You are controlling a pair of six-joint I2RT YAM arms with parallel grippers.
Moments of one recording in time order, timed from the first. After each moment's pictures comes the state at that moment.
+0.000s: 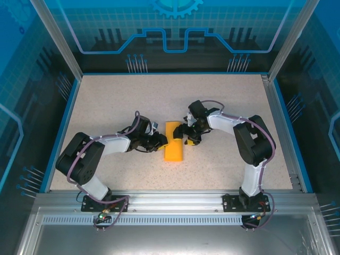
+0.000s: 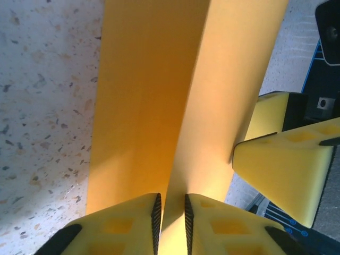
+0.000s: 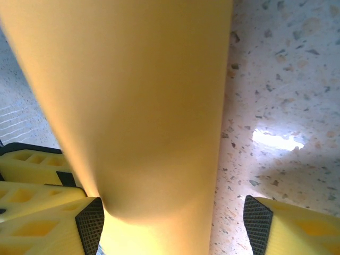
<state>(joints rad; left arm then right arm) -0.44 1.62 0.69 0.06 0.61 -0.98 0.49 1.91 1.20 -0.59 -0.60 0.61</state>
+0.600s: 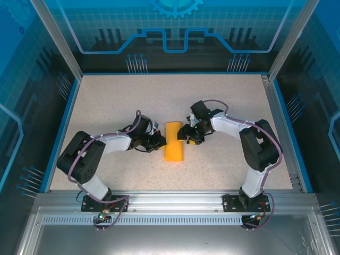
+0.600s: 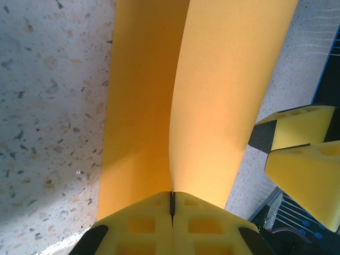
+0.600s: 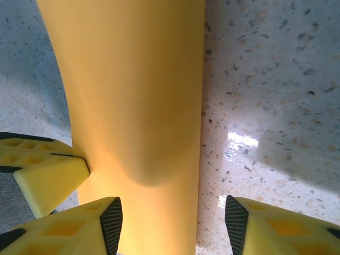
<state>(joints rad) -0.44 1.64 0.73 -0.01 0.59 -0.93 0.50 1.82 1.15 -0.60 -0.50 0.61</state>
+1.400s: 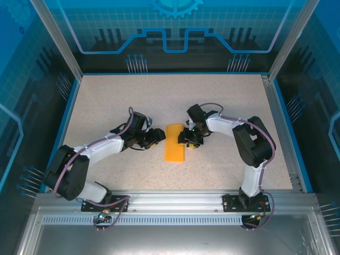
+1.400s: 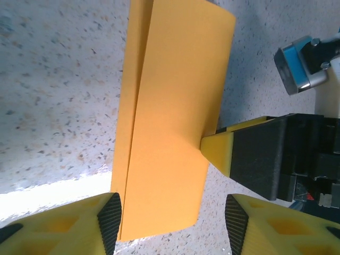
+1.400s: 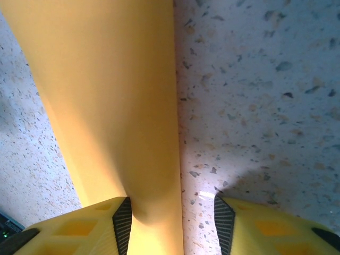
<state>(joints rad) -0.44 1.43 0.74 -0.20 0.42 -0.90 0.53 1.89 1.16 -0.62 -0.44 0.65</state>
